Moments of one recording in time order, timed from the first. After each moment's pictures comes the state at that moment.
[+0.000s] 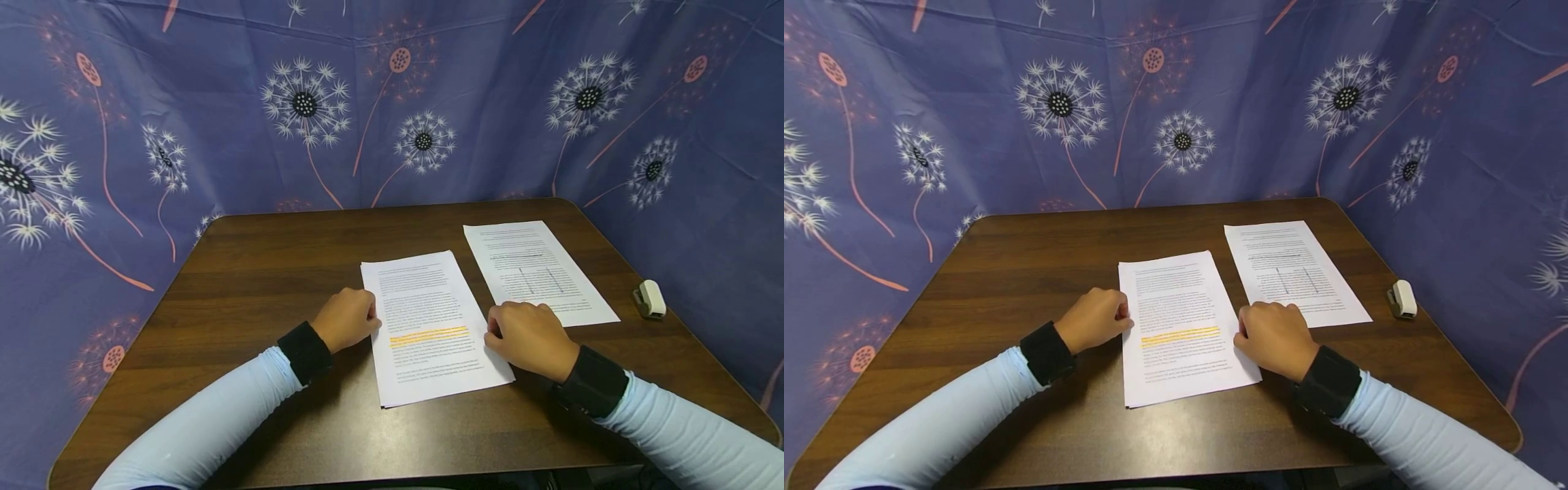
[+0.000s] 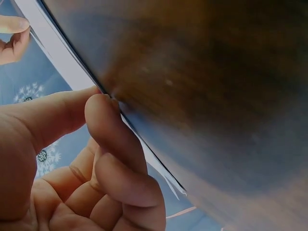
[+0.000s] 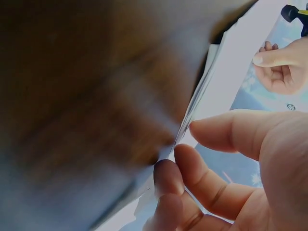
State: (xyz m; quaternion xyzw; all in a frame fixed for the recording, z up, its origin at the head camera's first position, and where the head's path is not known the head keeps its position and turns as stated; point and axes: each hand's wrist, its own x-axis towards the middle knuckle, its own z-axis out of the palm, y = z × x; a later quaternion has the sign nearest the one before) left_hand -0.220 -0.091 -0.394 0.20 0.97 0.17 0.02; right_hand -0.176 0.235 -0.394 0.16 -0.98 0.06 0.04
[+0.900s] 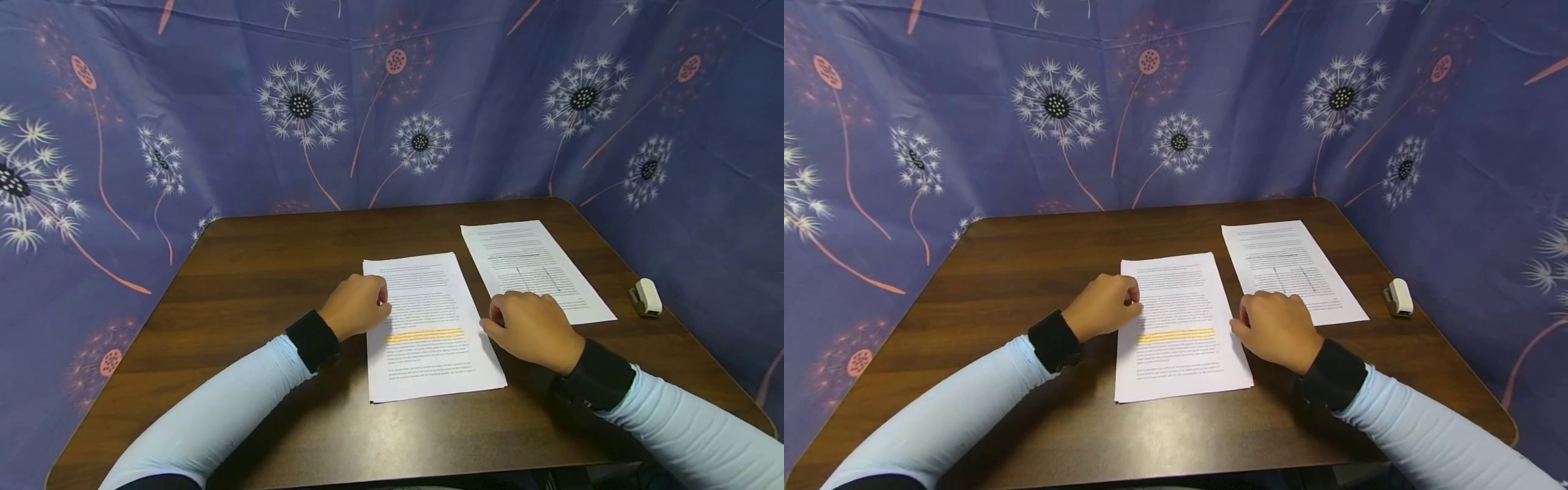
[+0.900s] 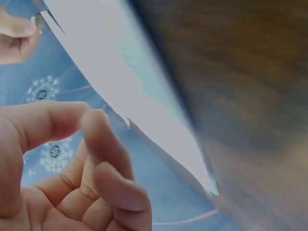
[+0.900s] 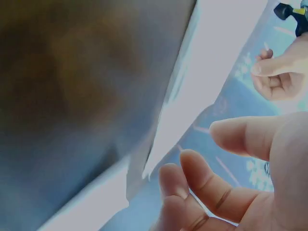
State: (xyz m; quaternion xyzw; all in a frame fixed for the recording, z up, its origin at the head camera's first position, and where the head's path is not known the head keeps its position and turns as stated) left_hand -0.232 -0.070 -0.374 0.21 0.96 0.19 0.00; right_hand -0.177 0.239 -0.376 0.14 -0.99 0.07 0.05
